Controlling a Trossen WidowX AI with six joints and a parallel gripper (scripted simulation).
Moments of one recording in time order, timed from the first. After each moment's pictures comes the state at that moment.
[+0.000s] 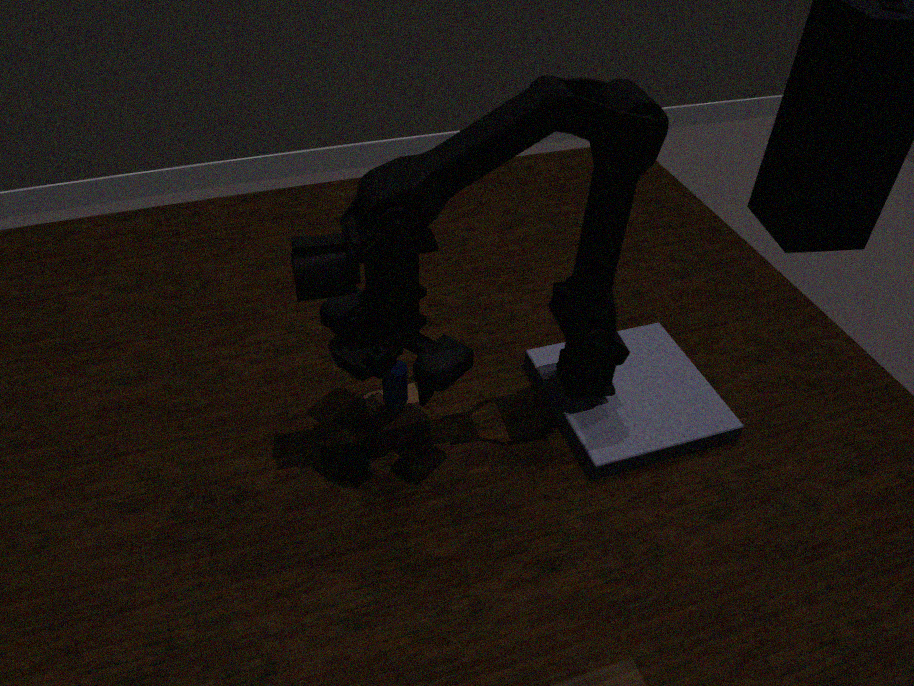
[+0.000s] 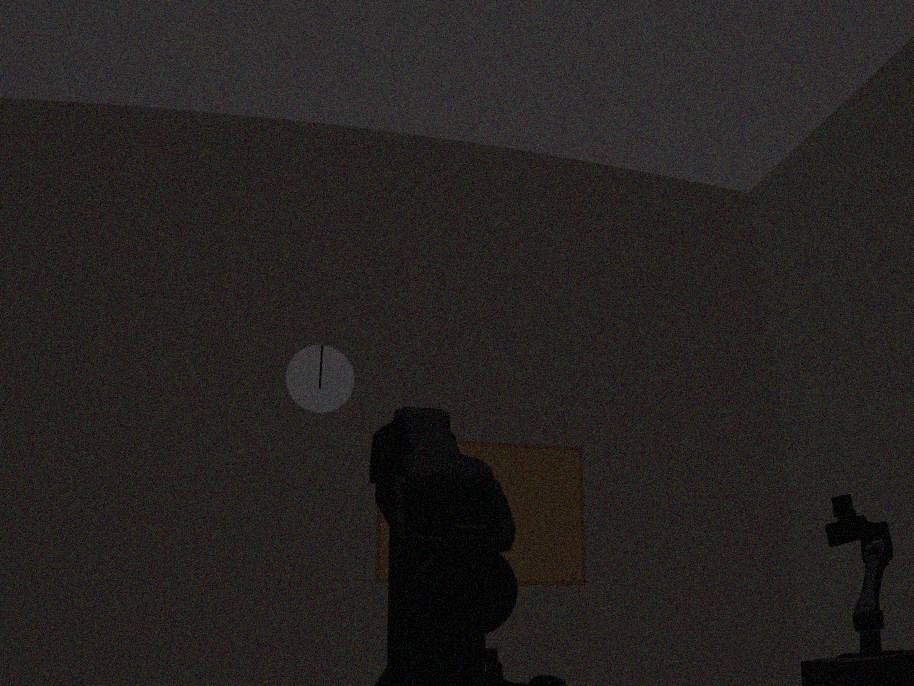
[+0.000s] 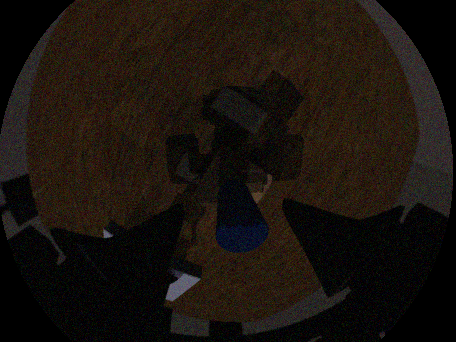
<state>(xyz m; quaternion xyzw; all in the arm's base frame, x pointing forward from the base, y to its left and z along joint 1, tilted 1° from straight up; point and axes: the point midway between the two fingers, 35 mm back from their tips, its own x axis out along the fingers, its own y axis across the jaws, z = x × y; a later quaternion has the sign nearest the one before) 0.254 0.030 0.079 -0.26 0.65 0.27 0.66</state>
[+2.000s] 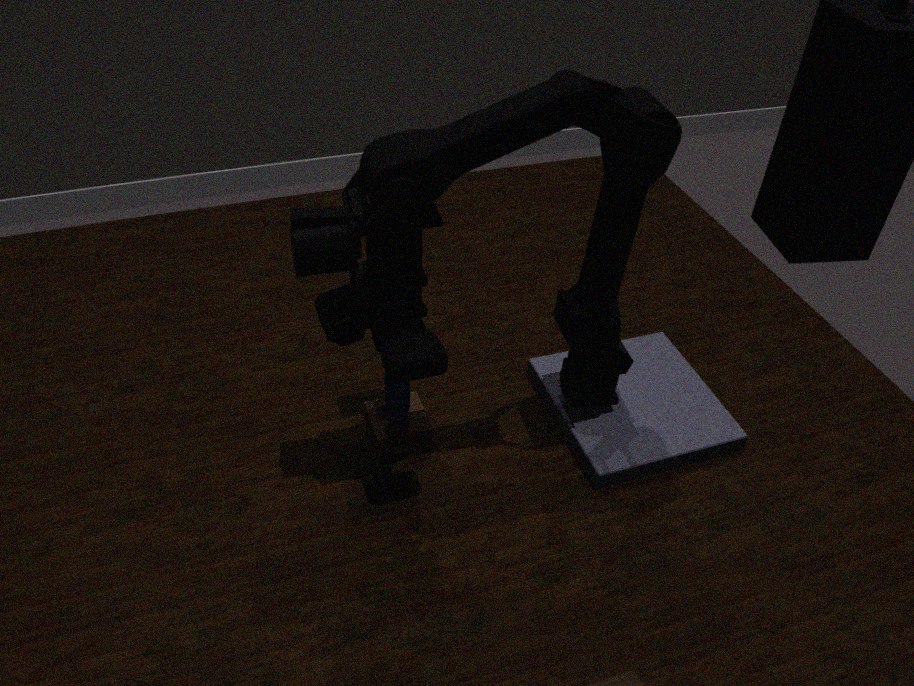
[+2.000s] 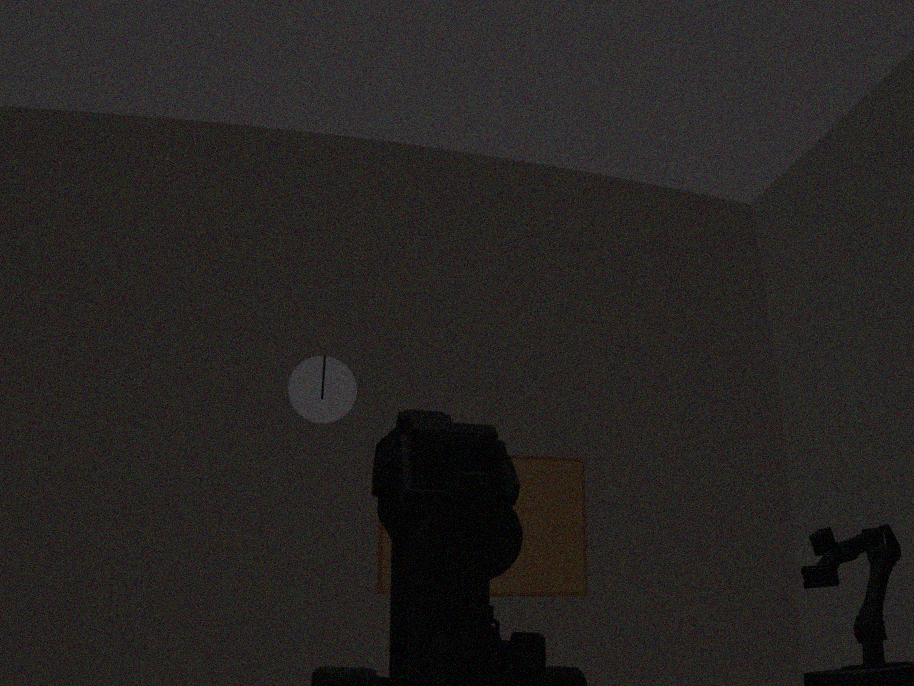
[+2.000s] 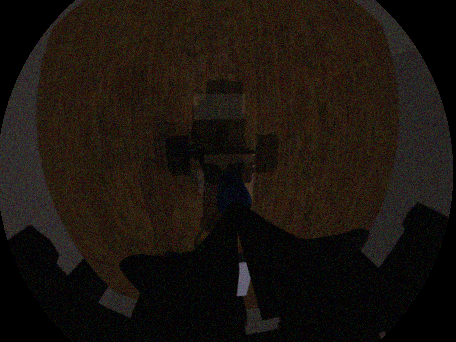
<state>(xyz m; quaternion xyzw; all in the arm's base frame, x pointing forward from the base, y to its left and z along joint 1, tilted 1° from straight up) 0.255 0.030 0.118 -0.07 0.70 0.07 0.71</state>
